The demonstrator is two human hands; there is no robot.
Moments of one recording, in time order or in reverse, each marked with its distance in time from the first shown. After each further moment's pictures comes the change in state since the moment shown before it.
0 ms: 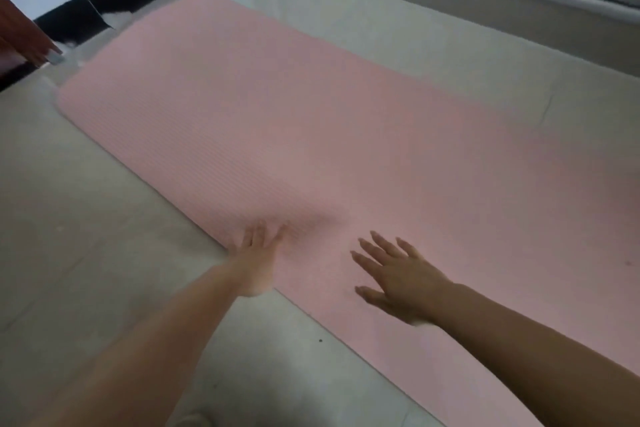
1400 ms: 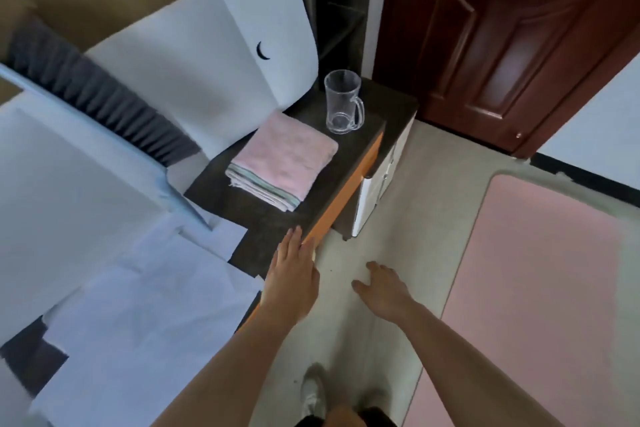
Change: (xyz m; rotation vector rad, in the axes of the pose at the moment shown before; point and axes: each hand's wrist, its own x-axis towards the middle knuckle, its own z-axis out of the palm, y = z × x) left_hand -0.891 0.210 -0.151 -0.867 0.594 -1.326; right_hand -0.574 -0.380 -0.317 -0.258 -0.290 -0.691
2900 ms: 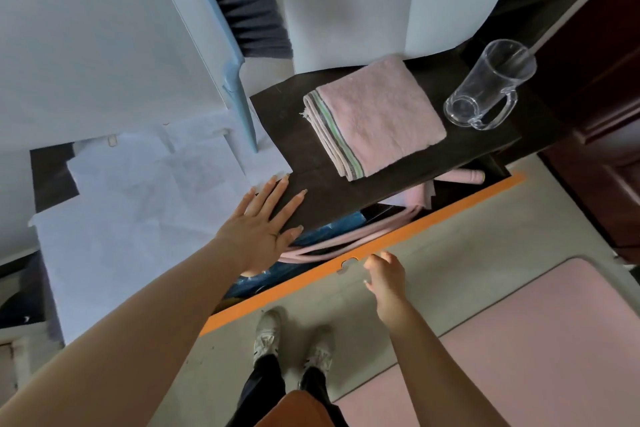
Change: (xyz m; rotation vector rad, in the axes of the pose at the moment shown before) left_hand -0.011 -0.077 0.014 0.045 -0.147 -0.249; right_hand 0.090 -0.020 0.024 0.662 -0.012 0.275
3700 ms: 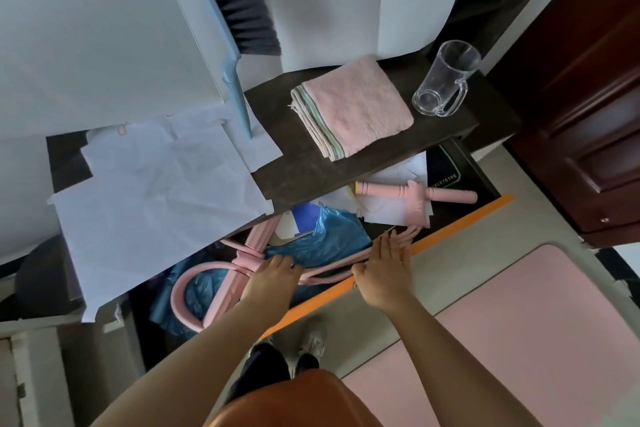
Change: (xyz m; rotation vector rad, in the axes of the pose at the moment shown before) left_hand -0.082 0.084 0.065 0.005 -0.002 0.015; right_hand -0.051 0.026 -0.055 -1.429 -0.003 -0.589
